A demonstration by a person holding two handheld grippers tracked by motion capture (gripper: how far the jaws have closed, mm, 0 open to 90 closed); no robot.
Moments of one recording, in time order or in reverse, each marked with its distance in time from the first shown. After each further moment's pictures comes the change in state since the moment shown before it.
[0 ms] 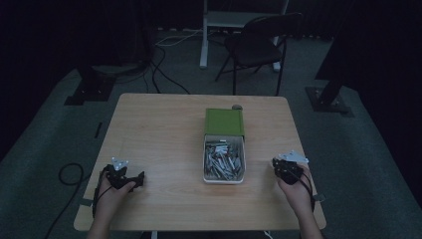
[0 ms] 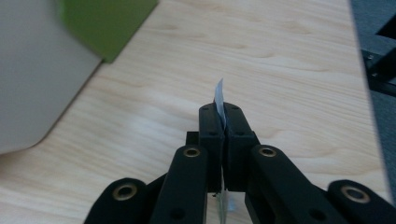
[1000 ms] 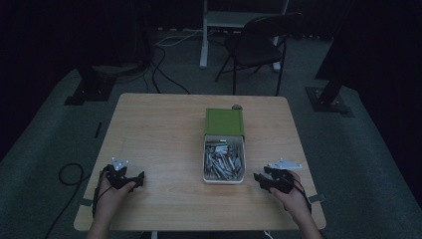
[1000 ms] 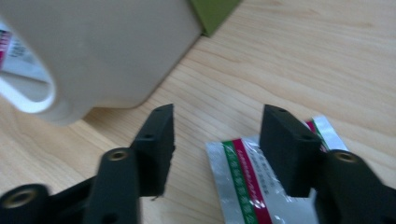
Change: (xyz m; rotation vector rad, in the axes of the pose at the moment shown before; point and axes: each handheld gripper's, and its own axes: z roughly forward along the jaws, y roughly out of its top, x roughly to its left) left arm 0.000 0.000 0.000 -0.002 0.000 -0.002; right arm 0.016 -0.022 0.012 -0.005 0.326 -0.050
